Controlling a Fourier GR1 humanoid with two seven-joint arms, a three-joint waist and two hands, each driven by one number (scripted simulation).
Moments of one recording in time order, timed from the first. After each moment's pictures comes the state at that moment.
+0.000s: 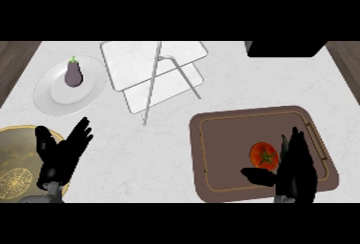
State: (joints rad) left arm -0.01 0.25 -0.01 -1.38 0.21 0.05 0.27; right arm 0.09 0.00 0.23 -1.76 1.11 -0.23 0.99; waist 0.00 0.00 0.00
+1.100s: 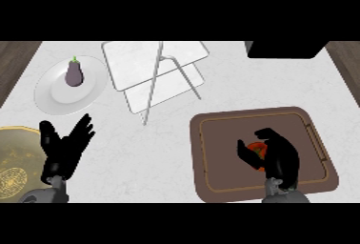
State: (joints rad) left arm -0.05 0.20 0.05 -1.34 0.15 0.01 0.28; right arm -0.04 -0.03 0.18 -1.48 1.04 -0.26 0.77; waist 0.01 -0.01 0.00
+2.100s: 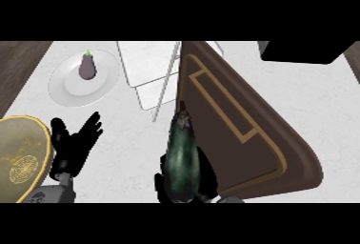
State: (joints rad) left arm -0.07 0.17 0.03 -1.34 0.12 -0.02 0.30; right arm -0.27 0.00 0.78 -1.53 0.84 -0.04 0.53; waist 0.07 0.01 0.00
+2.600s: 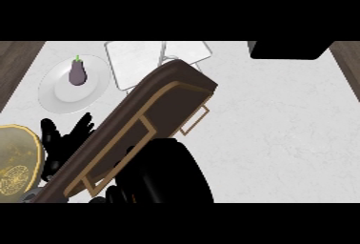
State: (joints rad) left arm -0.06 0.19 0.07 -1.34 0.13 -0.01 0.30; right arm -0.65 0.00 0.81 -1.90 0.68 0.05 0.90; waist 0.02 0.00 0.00
